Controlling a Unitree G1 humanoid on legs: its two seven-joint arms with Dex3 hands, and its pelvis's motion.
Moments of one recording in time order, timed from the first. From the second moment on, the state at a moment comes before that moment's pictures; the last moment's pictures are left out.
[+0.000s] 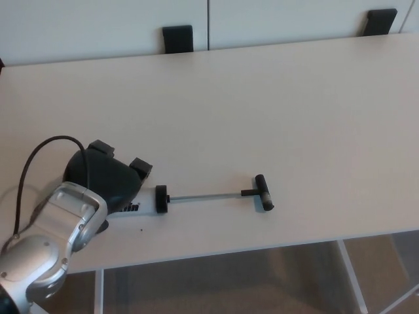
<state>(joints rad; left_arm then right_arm) -0.45 0.74 -0.82 0.08 1.00 0.30 -0.37 0.30 -0.37 -0.26 0.79 0.12 -0.33 0.21</state>
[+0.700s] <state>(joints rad) -0.45 0.66 -0.69 0.15 0.90 0.20 -0.39 0.30 -0.38 -0.26 0.78 0.12 -0.33 0.21</state>
